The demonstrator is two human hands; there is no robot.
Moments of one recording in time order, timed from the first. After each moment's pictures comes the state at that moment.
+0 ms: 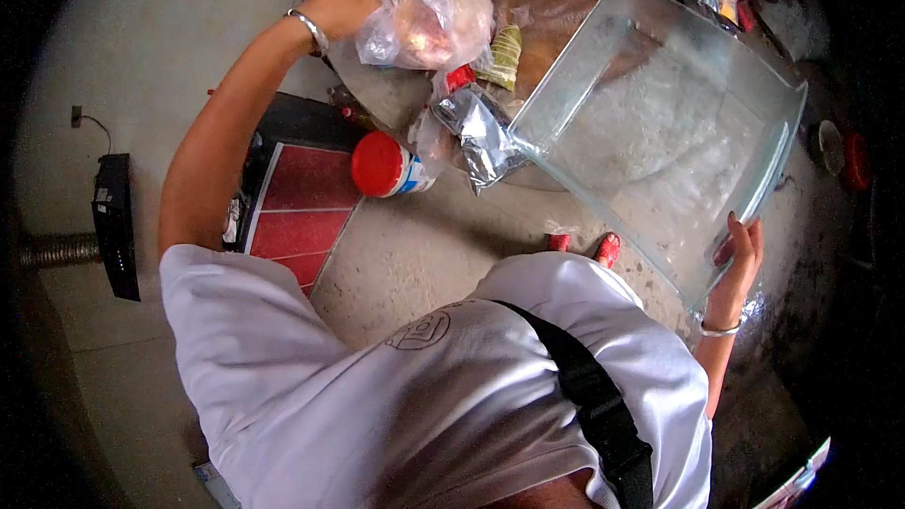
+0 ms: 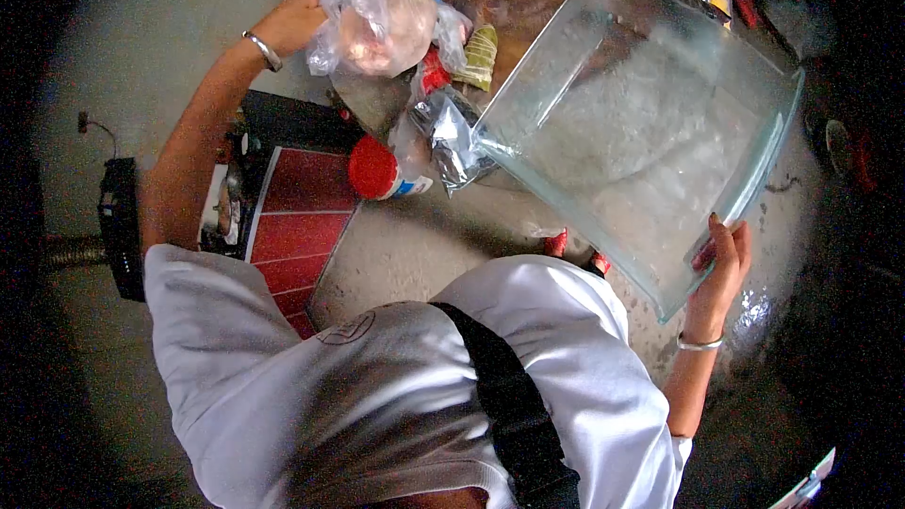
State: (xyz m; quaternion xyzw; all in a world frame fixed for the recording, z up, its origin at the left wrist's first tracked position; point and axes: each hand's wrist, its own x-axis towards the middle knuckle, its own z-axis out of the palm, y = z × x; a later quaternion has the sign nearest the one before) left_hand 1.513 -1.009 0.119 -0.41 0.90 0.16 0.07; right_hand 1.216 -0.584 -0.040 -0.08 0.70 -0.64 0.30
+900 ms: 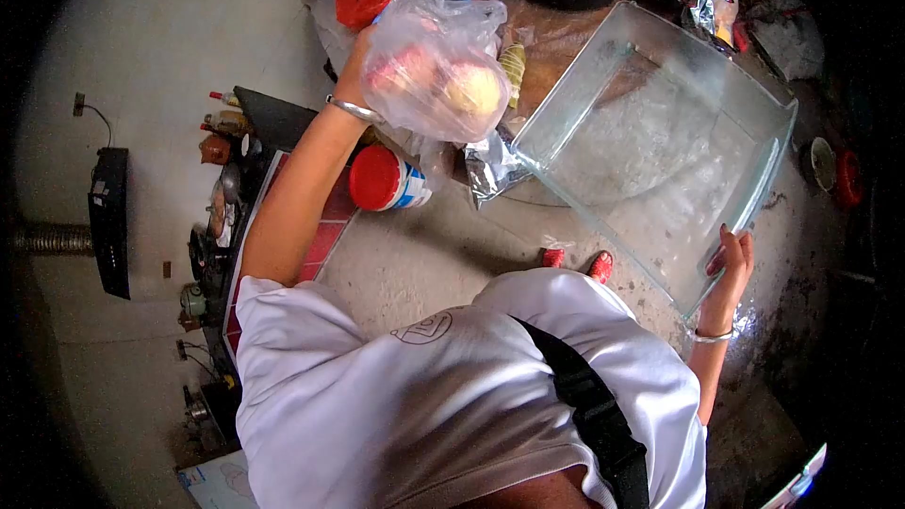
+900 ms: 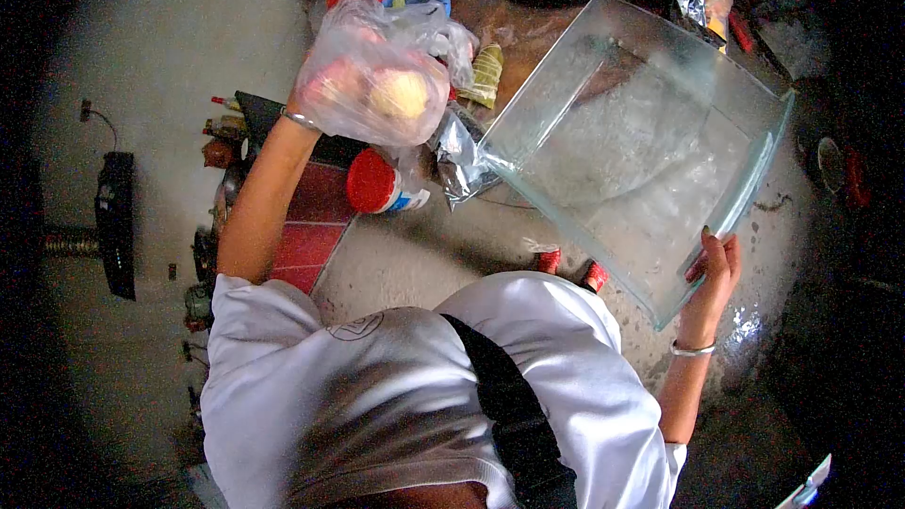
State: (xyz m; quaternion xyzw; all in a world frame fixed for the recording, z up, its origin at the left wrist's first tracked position) left_hand 1.530 -0.938 0.071 -0.24 0.85 0.39 -0.26; right_hand 1.217 -0.583 -0.046 -0.09 0.70 -0.65 0.29
